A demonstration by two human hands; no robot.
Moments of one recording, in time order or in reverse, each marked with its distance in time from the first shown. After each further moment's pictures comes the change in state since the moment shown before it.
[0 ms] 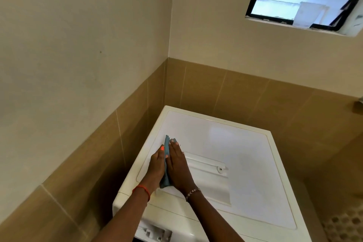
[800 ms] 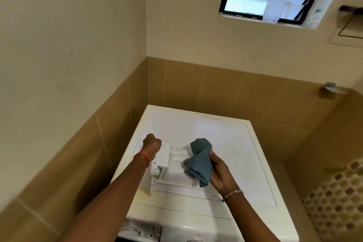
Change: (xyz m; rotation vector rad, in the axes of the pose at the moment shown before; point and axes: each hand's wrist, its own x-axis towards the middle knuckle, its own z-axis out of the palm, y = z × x) left_hand 0.034 0.041 0.025 0.381 -0.051 -0.025; right_hand -0.056 0.073 -0.108 1.608 0.115 0.486
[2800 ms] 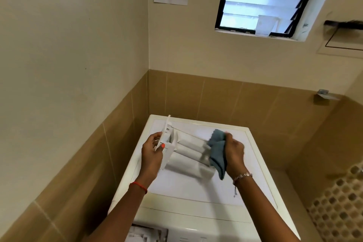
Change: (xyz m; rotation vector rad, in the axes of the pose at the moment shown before) left_hand -0.074 -0.010 -0.019 -0.366 0.102 0.529; right_hand -0.041 -0.049 0.075 -0.644 0.618 -0.529
